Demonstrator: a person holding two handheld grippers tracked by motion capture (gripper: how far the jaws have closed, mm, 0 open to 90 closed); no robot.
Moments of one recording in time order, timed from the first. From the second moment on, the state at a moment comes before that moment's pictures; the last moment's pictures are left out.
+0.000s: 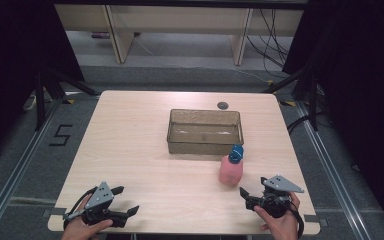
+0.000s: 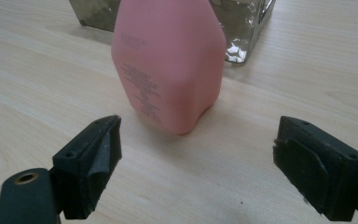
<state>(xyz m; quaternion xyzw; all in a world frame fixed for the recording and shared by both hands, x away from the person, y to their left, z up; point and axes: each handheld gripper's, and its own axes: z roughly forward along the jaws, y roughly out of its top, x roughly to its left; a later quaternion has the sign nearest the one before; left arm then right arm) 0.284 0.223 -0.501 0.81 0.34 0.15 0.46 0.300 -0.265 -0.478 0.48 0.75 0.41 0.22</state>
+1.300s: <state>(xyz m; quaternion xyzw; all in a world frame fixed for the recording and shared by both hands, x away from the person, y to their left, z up) 0.285 0.222 -0.502 0.81 0.34 0.15 0.46 0.299 -0.260 -0.472 0.45 0.73 0.46 0.23</state>
